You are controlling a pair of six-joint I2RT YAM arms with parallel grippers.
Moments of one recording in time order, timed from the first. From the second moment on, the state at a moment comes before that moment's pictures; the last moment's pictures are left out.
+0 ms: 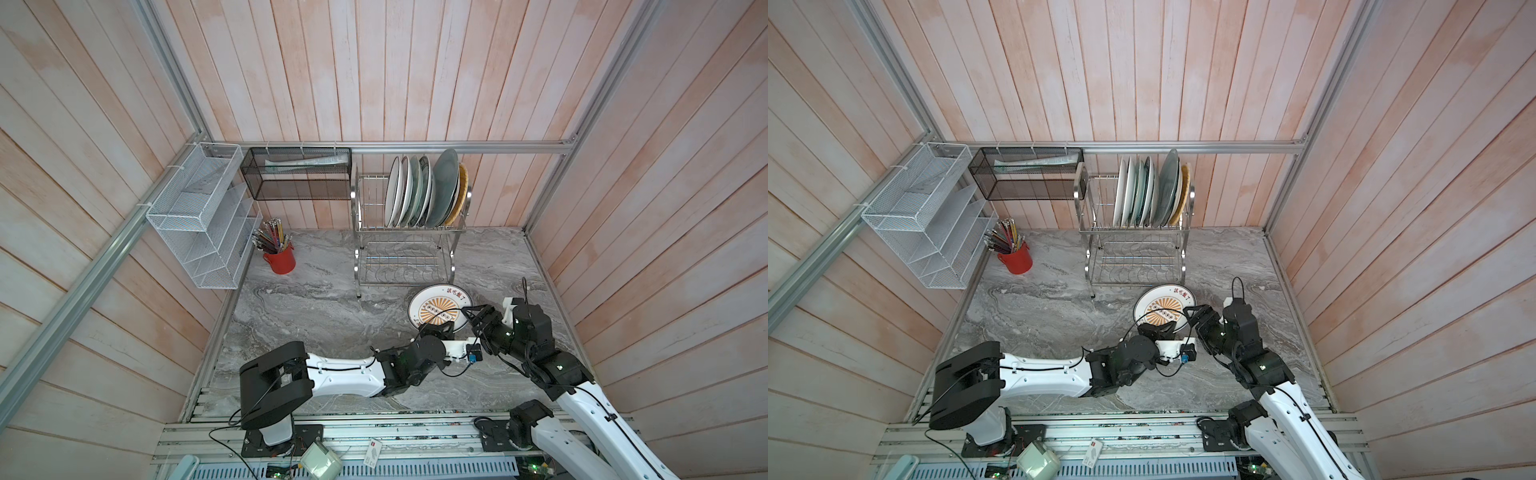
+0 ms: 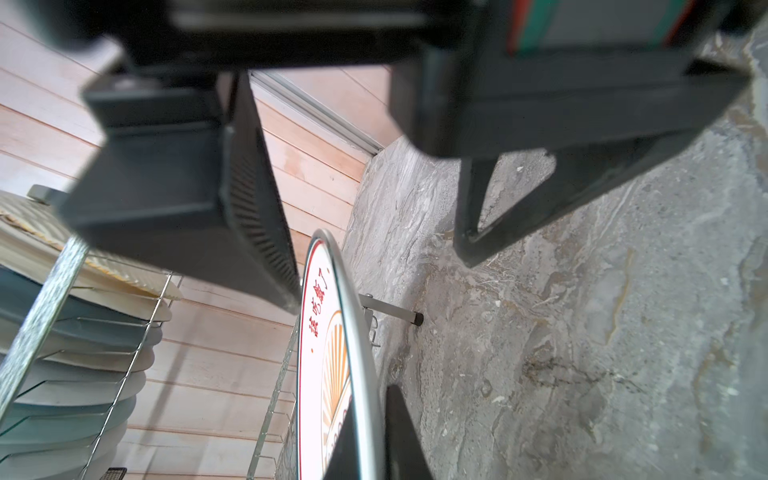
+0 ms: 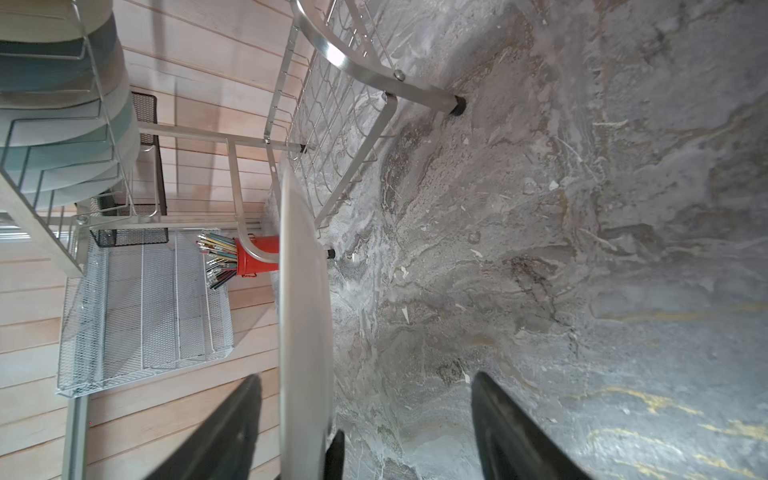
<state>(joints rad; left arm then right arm) -1.27 1.68 0.94 0.49 -0.51 0.85 0.39 0.67 0.59 -0.47 -0.18 1.22</state>
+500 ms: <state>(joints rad) -1.34 1.18 0.77 0.15 -0.28 0.51 0.38 0.73 0.78 -0.38 -0.02 0.99</state>
